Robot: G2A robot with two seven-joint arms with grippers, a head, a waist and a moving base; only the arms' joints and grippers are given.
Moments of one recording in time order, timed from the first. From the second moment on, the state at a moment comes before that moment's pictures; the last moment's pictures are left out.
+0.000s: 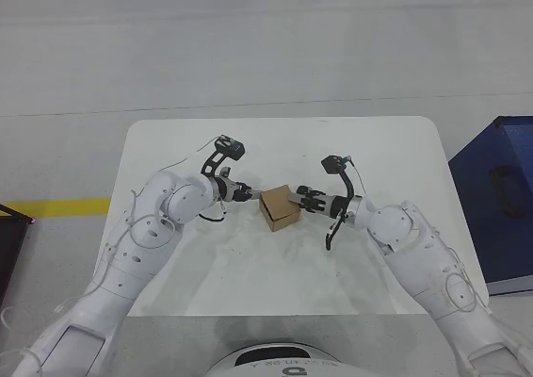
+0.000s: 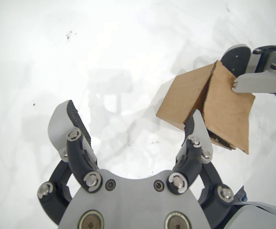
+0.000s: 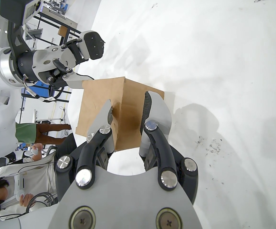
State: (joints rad) left arm 1.06 -1.23 -1.03 -1.46 0.87 -0.16 -0.93; right arm -1.25 -1.14 1.10 -1.41 -0.30 -0.27 0.67
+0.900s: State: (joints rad) left arm 1.16 -1.19 -1.10 -1.58 0.86 -0.21 -0.91; right arm -1.27 -1.14 1.11 -1.44 -0.33 -0.27 0.63
